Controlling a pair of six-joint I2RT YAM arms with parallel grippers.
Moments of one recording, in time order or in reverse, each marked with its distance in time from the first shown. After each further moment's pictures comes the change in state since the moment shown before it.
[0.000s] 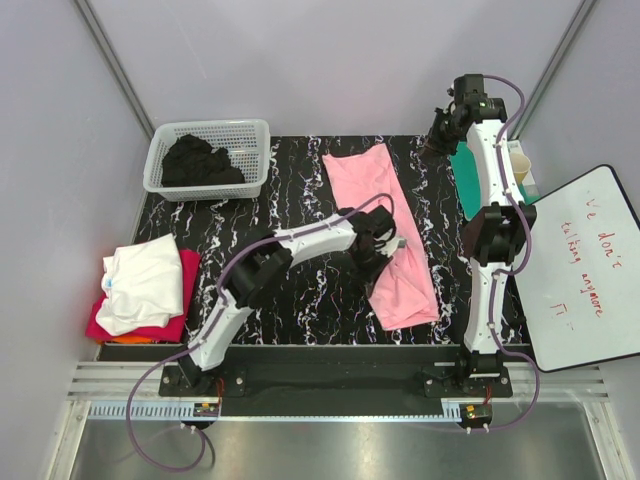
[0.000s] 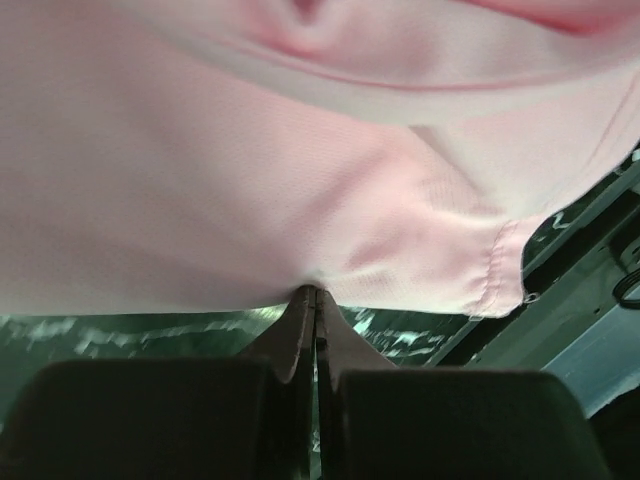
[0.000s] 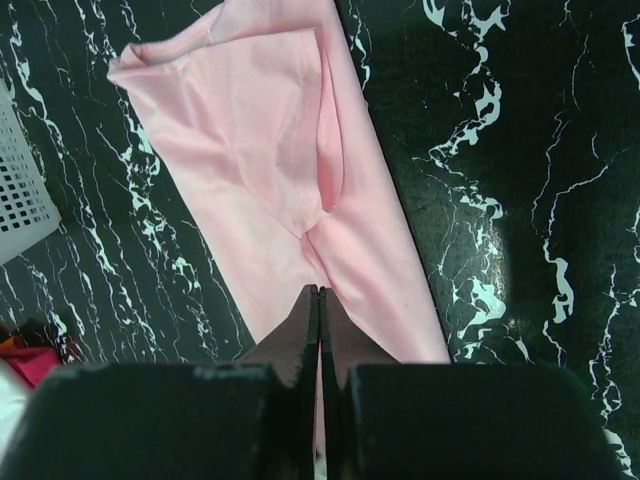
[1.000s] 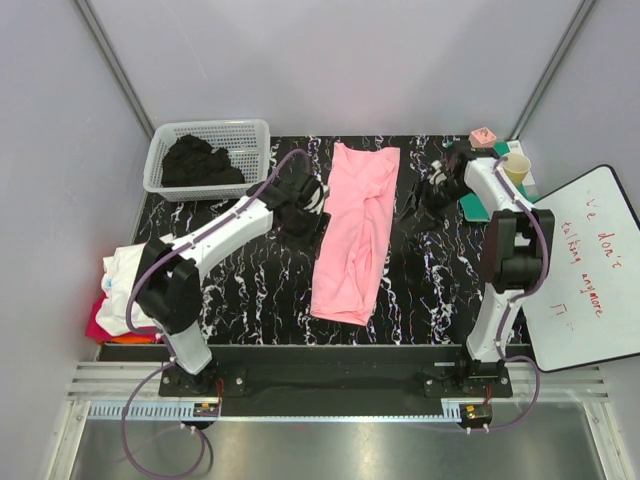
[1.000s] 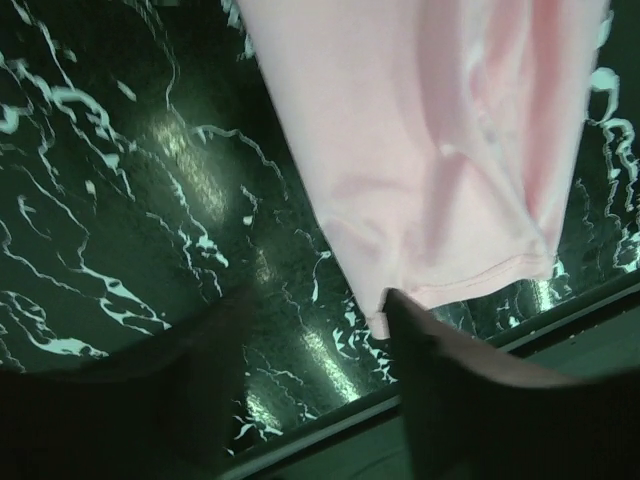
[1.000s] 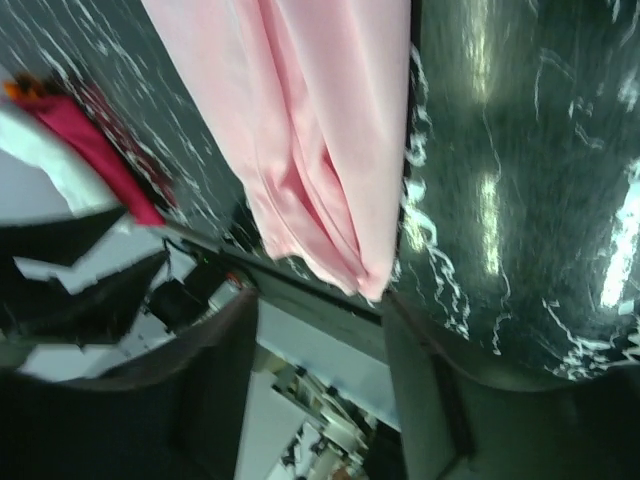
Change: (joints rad) left arm 0.284 -0.586 -0.399 0.006 -0.315 -0.067; right arm 0.000 -0.315 -0.828 0.012 -0.380 -0.005
